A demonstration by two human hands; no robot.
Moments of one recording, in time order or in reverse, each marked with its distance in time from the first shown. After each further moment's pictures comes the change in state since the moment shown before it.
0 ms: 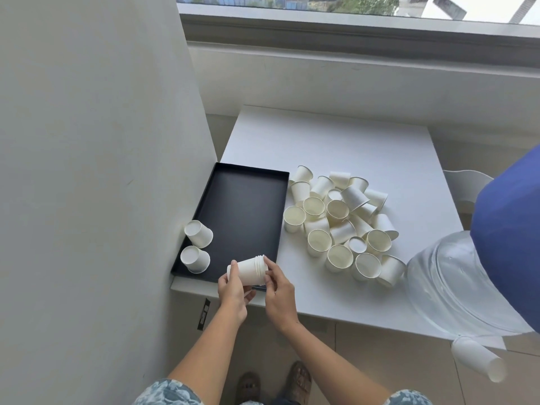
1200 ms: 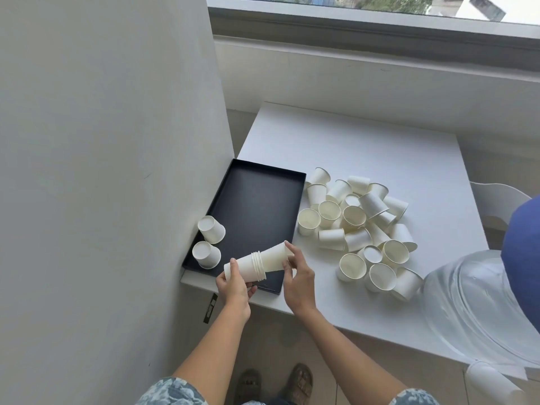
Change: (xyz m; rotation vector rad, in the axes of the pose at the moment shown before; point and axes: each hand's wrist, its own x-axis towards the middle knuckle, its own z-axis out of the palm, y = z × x) left_hand 0.008 0.005 -0.007 -0.108 0.166 0.070; right_hand 0.037 -0.013 -0.019 -0.133 0.067 -0.142
